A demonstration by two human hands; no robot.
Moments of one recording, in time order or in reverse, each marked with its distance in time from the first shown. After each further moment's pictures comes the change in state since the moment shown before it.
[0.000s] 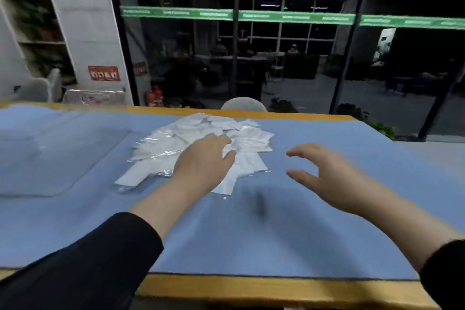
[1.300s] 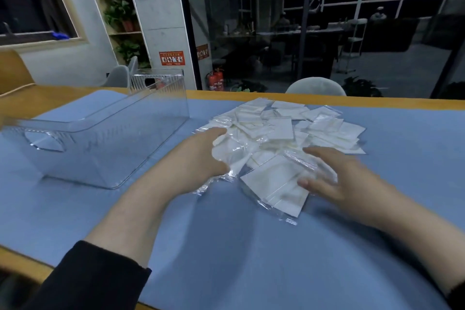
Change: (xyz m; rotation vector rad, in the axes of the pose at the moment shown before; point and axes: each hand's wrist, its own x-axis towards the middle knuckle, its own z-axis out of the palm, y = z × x) left_hand 0.001 -0.122 -0.040 -0.204 -0.172 -0.351; right_hand 0.118 -0.034 0.108 0.252 -0.159 -0.160
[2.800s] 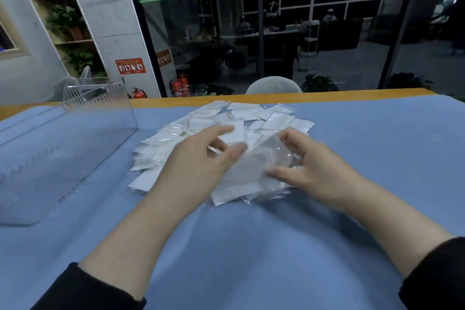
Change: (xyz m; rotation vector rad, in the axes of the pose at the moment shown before) left_hand 0.014 0.073 0.065 -0.341 0.183 0.256; right_hand 0.005 0.028 -0.018 0.423 0.113 -0.116
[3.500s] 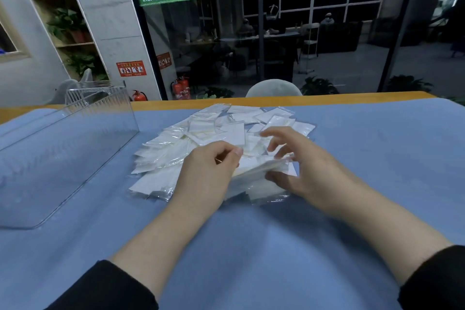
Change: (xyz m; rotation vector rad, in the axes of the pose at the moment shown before) left_hand 0.004 -0.009 0.027 -0.108 0.098 -0.095; right_hand -0.004 -0.007 0.001 -0.263 0.019 -0.057
